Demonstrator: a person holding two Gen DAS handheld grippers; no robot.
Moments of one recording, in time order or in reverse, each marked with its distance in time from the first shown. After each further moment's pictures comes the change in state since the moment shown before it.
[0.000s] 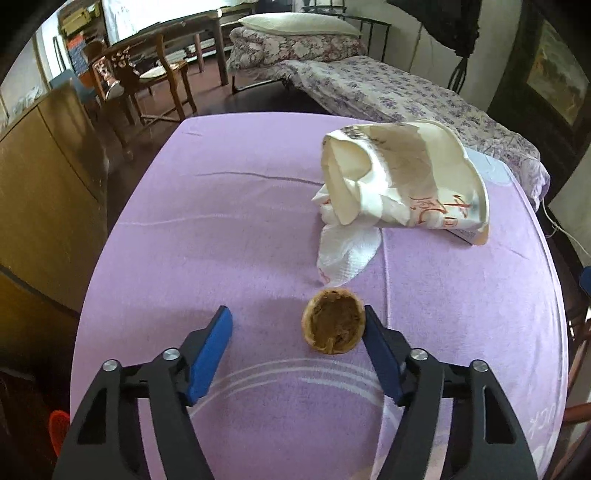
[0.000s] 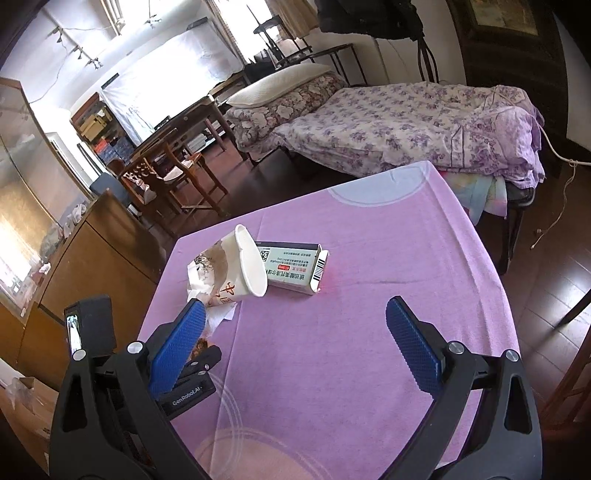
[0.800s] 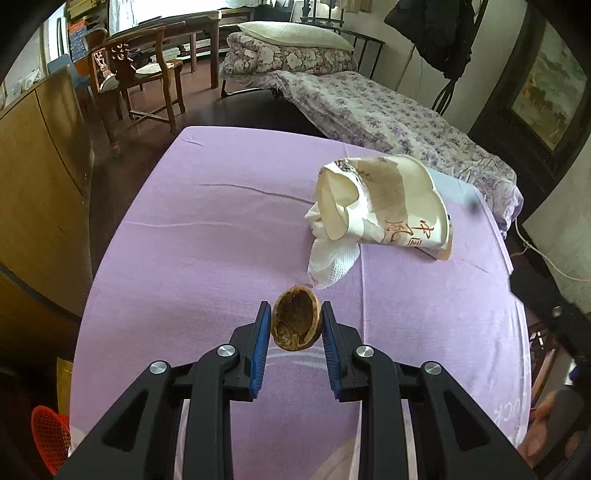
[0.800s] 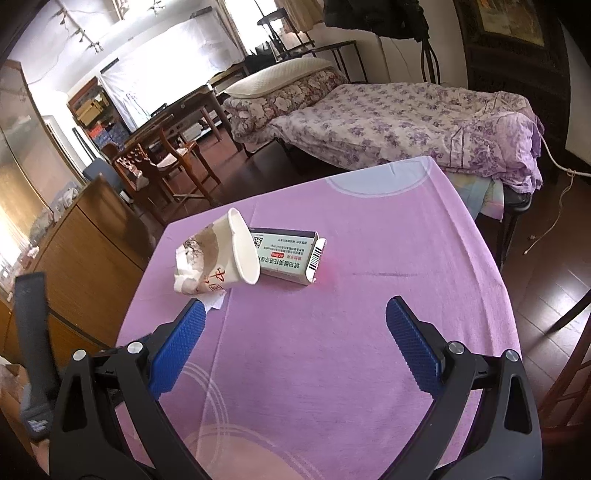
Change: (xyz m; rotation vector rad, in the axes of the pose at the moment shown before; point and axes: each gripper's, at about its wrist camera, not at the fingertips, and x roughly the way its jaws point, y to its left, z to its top) left arm -0.030 0.019 -0.001 -0.063 -0.031 -0.121; right arm 0.009 0.007 -0.012 -0.051 0.021 -0.052
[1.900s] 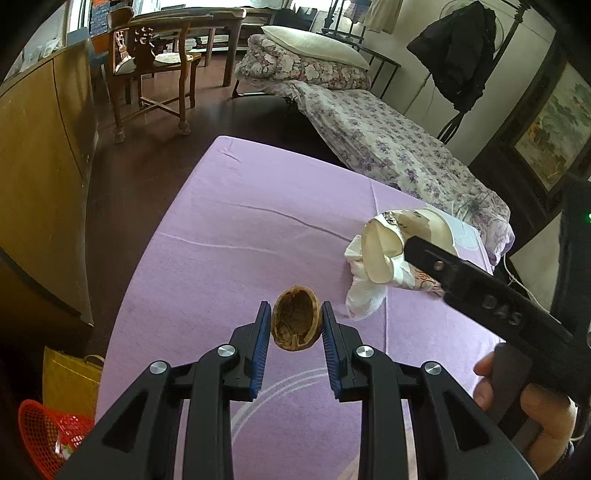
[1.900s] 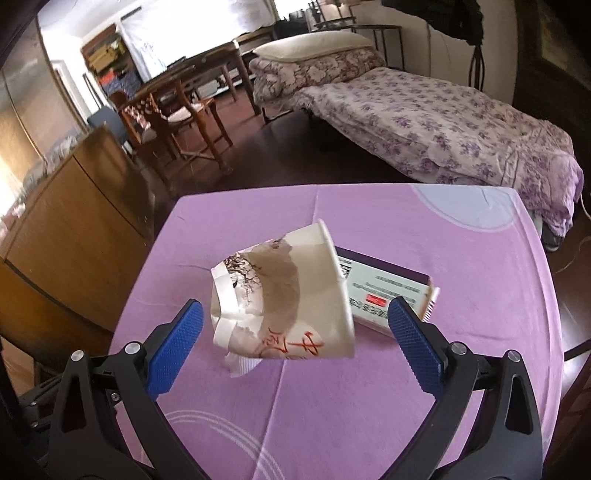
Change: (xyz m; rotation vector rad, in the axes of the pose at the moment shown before) left arm -0.020 0.052 0.018 -0.111 -0.023 -0.066; right arm 0.078 0.089 0.034 -0.161 0.133 -0.027
